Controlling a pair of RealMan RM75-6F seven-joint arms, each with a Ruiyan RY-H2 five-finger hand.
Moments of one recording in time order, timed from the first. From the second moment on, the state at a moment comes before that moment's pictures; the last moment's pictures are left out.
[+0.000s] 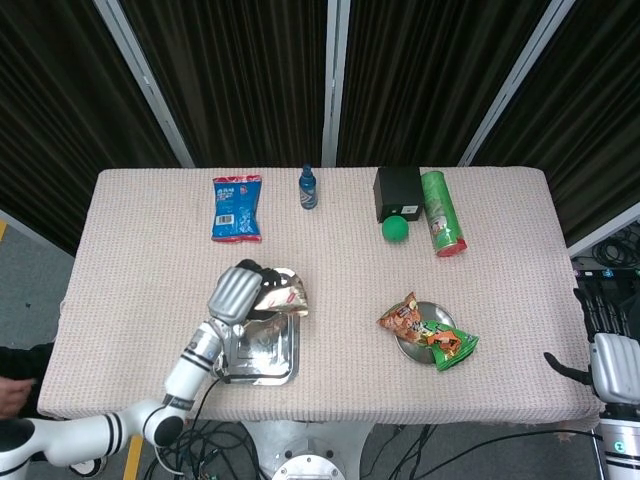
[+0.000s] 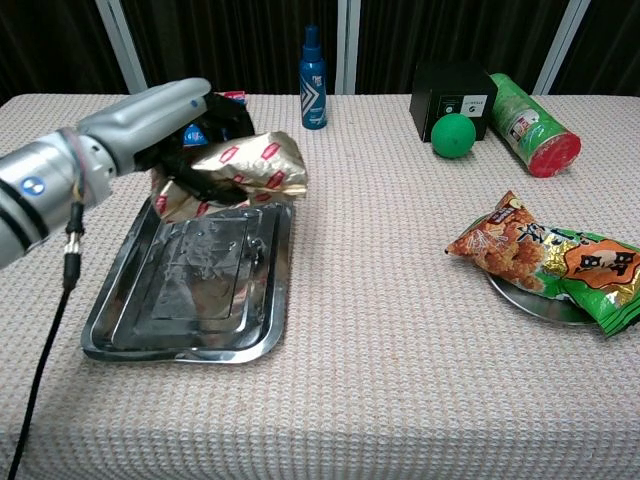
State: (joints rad) left arm -0.65 -1.75 -0.27 -1.42 1.32 1.06 0.21; right arm 0.05 -1.22 0.09 -1.42 -1.46 1.50 0.23
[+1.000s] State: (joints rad) left arm -1.05 -2.01 -0.37 -0.83 1.33 0.91 -0.12; right arm 0.05 -1.25 0.10 -1.36 -1.46 1.49 0.29
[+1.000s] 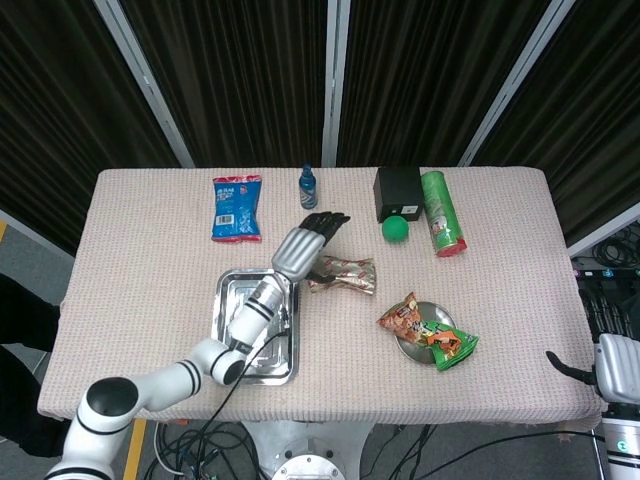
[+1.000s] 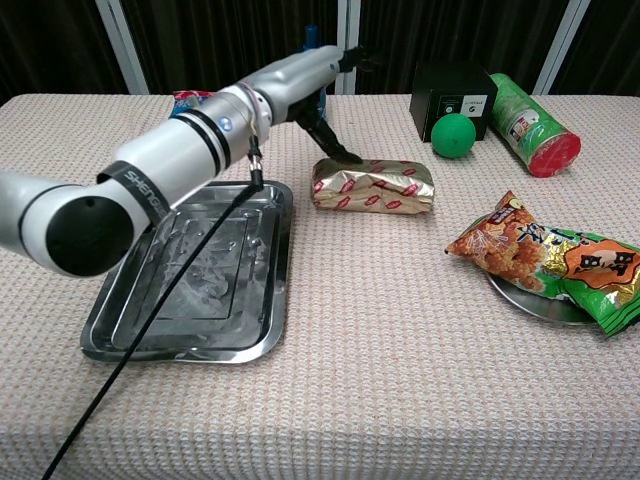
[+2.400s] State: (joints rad) left arm -0.14 -1.36 0.07 -1.30 1.44 1.49 -0.21; right arm 0.26 -1.54 0.13 -1.66 -1.20 1.22 -0.26
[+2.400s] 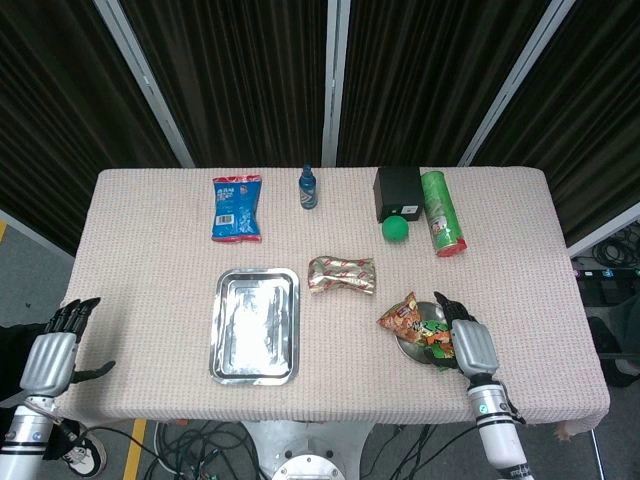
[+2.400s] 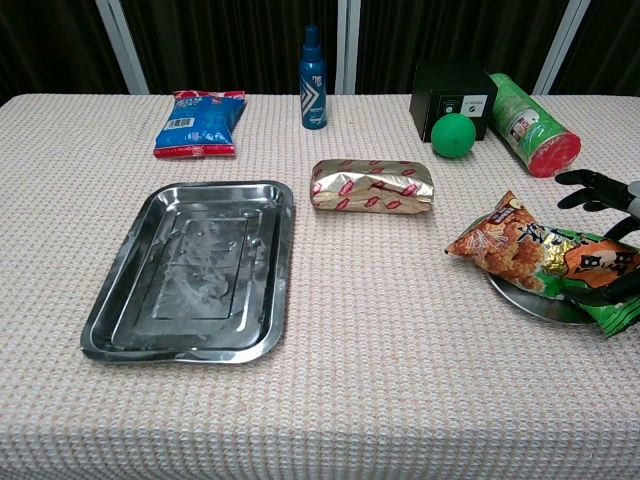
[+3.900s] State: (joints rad) left arm -0.08 -1.39 0.01 -1.20 1.49 1.48 -0.34; right arm 0.65 -1.65 0.18 -1.55 -1.44 0.92 -0.26
